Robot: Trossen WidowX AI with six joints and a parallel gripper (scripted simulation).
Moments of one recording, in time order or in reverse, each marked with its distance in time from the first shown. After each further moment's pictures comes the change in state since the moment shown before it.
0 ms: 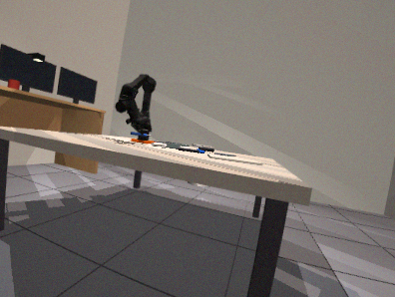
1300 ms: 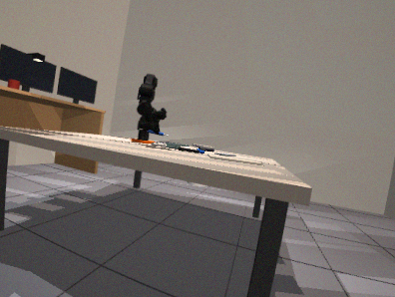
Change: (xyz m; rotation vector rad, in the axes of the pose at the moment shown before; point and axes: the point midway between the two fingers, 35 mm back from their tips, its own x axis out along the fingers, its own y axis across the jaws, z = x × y) arm 0.021 -0.054 0.074 0.855 -0.113 0.141
